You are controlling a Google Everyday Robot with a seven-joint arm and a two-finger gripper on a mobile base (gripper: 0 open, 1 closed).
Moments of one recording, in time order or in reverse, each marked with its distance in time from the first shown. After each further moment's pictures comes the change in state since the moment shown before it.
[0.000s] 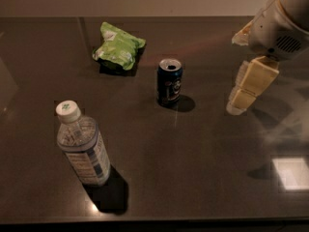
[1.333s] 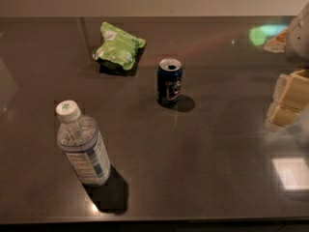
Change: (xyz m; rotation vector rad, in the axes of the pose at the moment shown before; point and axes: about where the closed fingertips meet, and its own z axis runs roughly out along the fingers) arm 0.056 0.023 -0.030 0.027 0.161 0.007
